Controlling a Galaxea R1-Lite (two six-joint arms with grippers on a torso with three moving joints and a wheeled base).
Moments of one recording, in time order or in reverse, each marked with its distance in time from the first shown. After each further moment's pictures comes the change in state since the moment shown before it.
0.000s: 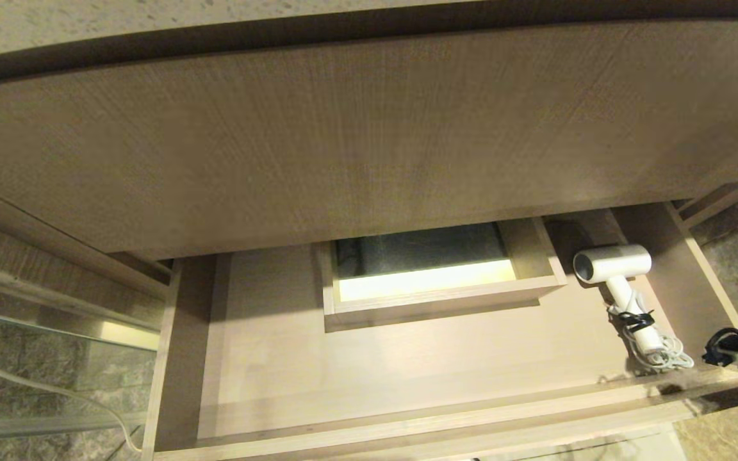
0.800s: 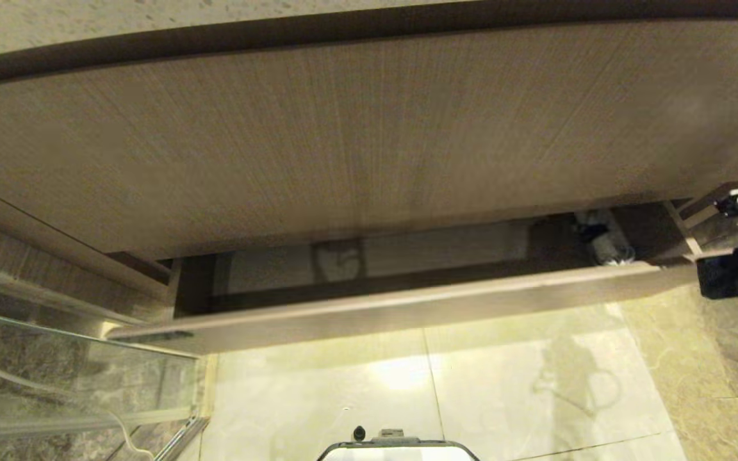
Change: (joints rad) left arm 0.000 0.000 0.000 0.000 0.000 0.000; right arm 0.151 -0.069 -0.009 -0.907 0.061 0.451
